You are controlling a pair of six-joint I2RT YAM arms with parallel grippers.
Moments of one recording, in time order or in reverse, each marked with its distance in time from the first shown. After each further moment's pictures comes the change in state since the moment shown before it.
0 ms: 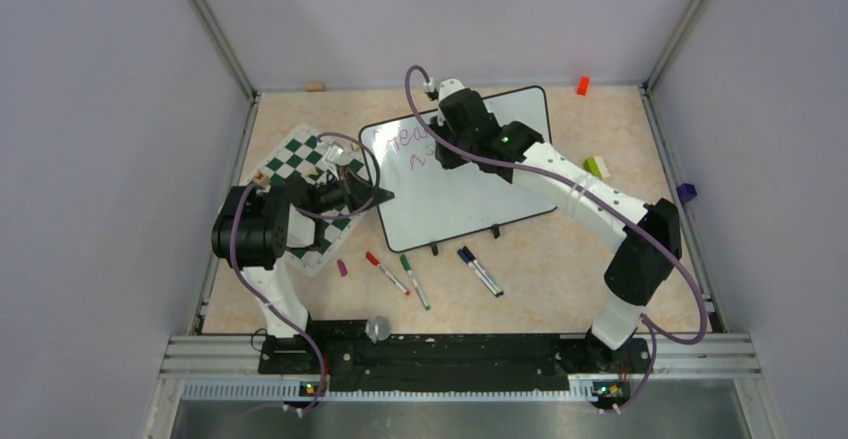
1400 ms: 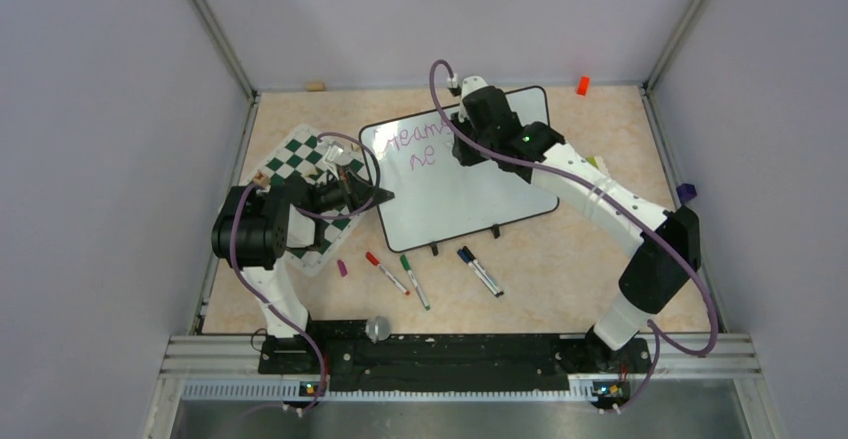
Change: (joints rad) left arm 0.000 0.000 0.000 0.002 0.003 0.000; right arm -0.068 -0.082 -0.095 0.024 -0.034 0.002
